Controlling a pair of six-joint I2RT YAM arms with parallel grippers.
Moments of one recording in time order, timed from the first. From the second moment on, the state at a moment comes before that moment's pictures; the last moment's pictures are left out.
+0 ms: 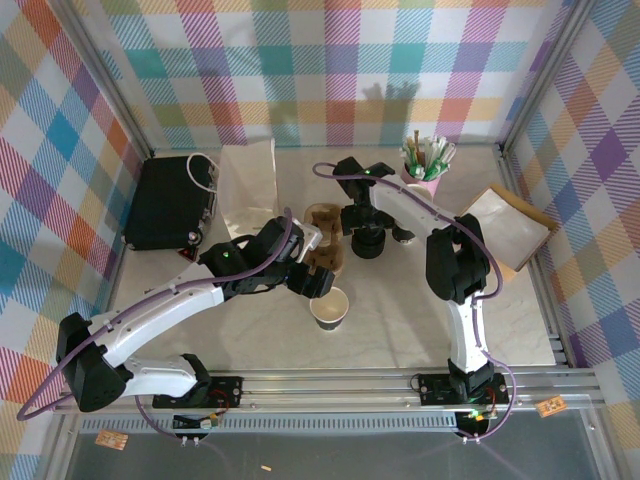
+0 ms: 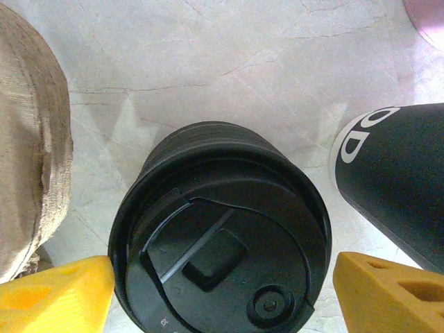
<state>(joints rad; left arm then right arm) -0.87 1.25 1.12 -0.74 0.01 -0.33 0.57 2.10 1.83 -1.15 0.22 0.43</state>
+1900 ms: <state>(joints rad) -0.87 1.30 1.15 -0.74 0.02 -0.34 0.55 2.11 1.81 -1.14 0.19 0.42</state>
